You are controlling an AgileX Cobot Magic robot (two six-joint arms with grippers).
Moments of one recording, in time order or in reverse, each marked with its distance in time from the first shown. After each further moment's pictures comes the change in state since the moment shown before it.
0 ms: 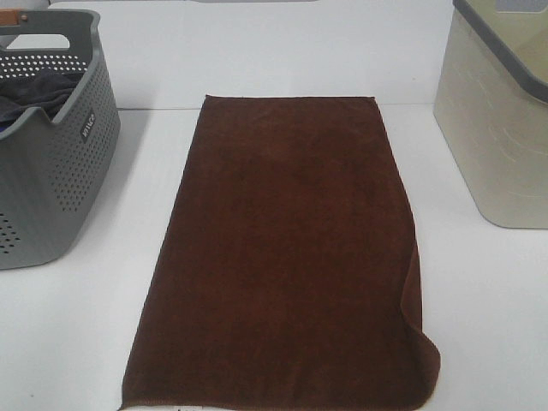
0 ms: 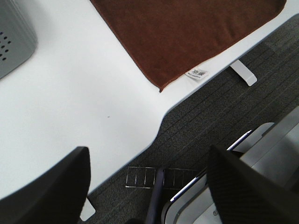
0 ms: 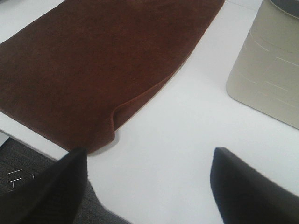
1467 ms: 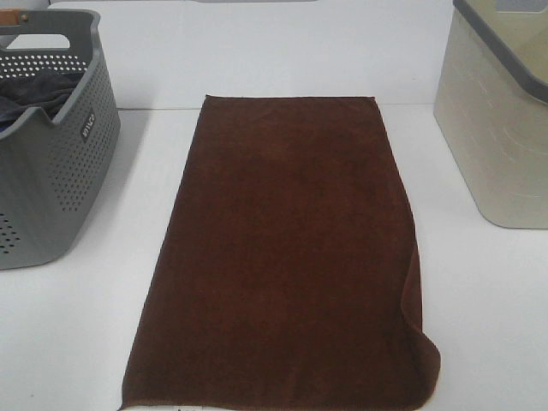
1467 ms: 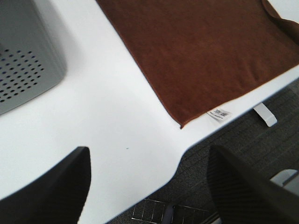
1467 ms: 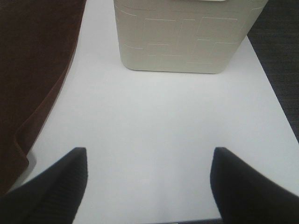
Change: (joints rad) left arm 0.186 0.001 0.041 -0.065 -0.130 0.081; right arm -0.532 -0.005 0.000 0.001 0.000 0.000
